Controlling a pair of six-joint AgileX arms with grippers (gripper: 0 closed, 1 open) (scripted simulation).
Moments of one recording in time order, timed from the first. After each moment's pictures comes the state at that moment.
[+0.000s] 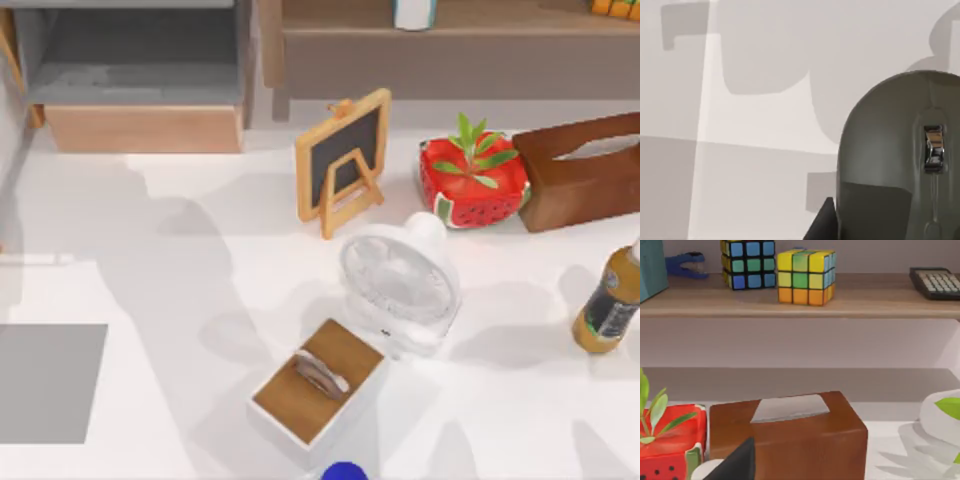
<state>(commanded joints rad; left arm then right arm) 0.36 2.36 2.24 -1.25 0.19 0.22 0.00 0.00 0.00 0.00 0.00 0.00</state>
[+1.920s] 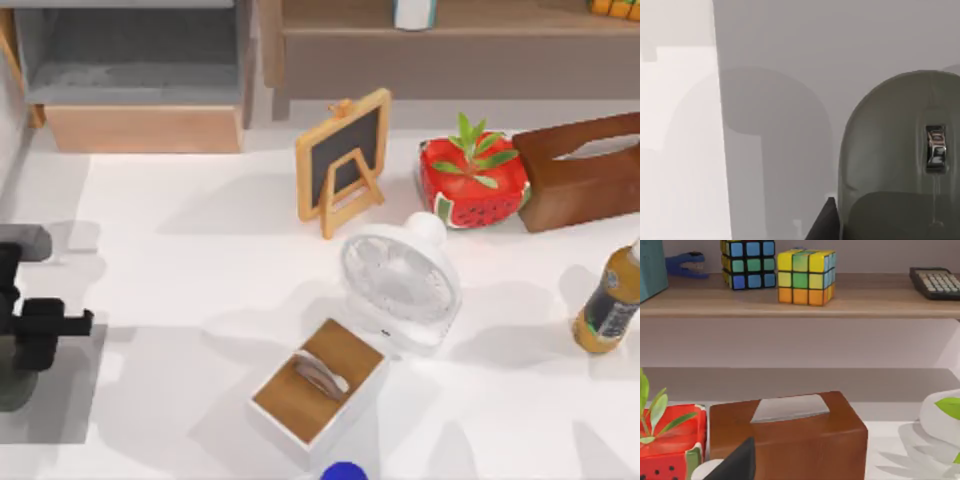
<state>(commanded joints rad) -0.03 1.52 0.79 -0.74 -0.01 0.01 0.00 0.00 0.00 0.00 0.00 0.00</state>
